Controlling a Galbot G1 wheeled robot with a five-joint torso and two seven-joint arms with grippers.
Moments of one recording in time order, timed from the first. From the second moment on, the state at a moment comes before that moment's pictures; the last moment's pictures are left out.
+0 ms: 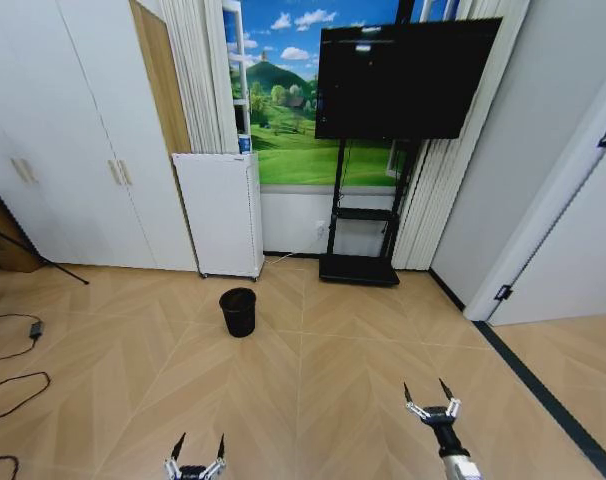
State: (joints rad) left arm 1.82 -1.05 -0.23 -1.84 -0.16 -0.40 -0.48; right arm -1.39 0.88 0.21 1.35 0.29 0.77 0.48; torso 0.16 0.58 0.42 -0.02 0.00
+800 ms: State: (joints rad) left arm 1.49 -0.52 -0.44 -2.01 -0.71 -0.20 -0.75; right arm -0.88 0.61 -0.27 1.53 0.83 0.27 0.81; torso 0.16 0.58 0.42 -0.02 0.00
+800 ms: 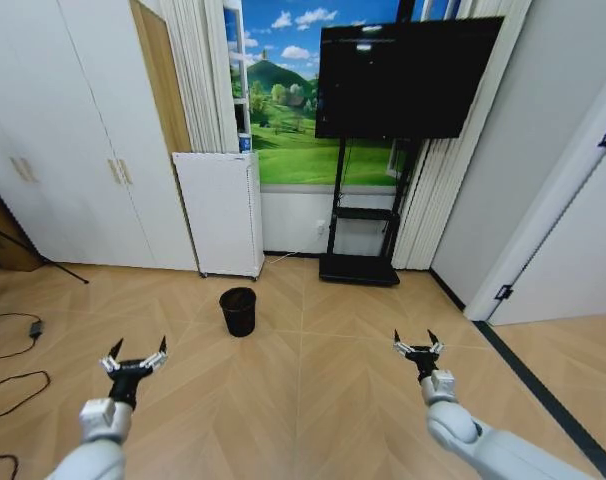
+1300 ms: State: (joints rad) left arm 1.25 -0.51 -0.20 -1.93 -0.80 -0.20 -0.68; right arm -0.81 0.58 -0.34 1.42 0.89 0.63 0.32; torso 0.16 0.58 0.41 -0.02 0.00
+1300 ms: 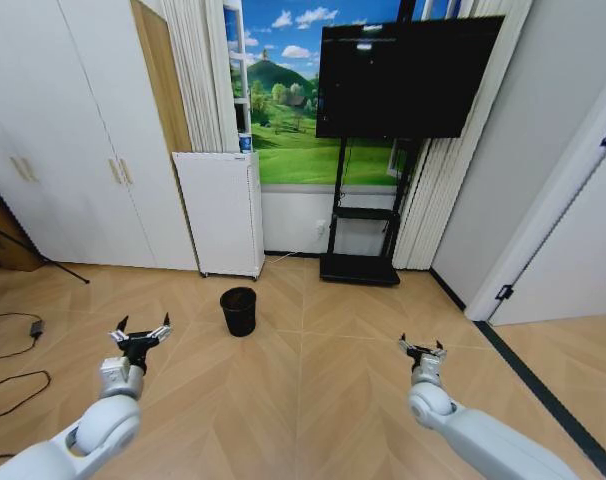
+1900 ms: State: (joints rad) left arm 1.13 -0.51 -0.13 -1.89 -0.86 -0.22 -0.56; right arm -0.70 0.55 -0.44 1.47 0.86 0.60 0.40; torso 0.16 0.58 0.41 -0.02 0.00
